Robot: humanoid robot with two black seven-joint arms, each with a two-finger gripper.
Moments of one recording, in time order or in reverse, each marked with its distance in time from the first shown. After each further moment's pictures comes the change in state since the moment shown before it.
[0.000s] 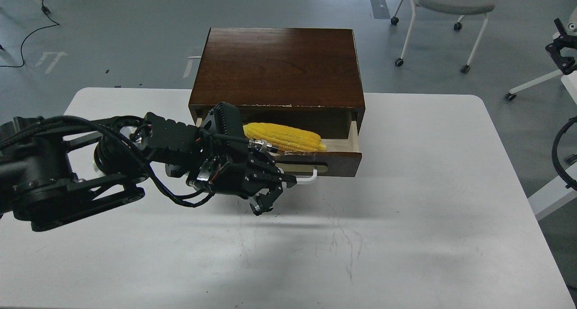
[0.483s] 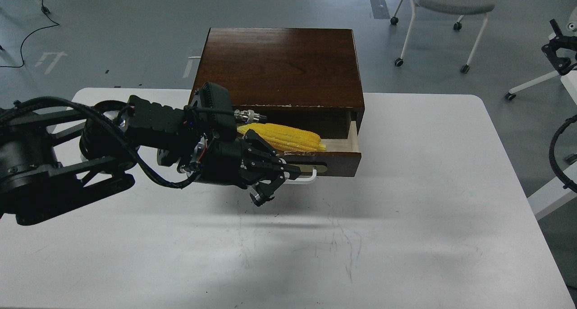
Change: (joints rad) left arm 0.004 0.034 -0.064 -0.015 -0.104 0.000 -0.030; right arm -0.002 0.009 -0.001 0.009 0.001 -0.001 0.000
